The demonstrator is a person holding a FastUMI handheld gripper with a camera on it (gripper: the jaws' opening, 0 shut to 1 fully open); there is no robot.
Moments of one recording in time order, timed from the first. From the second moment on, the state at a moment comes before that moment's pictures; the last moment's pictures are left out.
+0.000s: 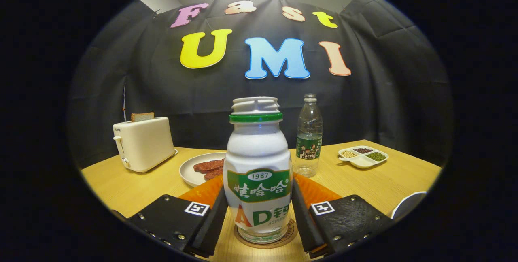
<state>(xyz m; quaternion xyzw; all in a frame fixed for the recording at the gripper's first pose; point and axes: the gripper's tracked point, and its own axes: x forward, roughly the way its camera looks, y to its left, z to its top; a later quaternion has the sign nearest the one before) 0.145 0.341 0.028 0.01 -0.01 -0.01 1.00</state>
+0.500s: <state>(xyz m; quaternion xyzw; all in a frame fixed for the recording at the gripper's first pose) 0.130 0.340 0.065 0.03 -0.06 -0.01 1.00</state>
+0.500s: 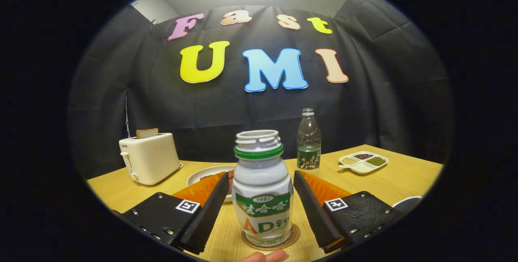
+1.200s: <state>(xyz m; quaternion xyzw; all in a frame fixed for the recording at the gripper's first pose) 0.040 0.326 0.135 0.02 -0.10 -0.02 0.99</state>
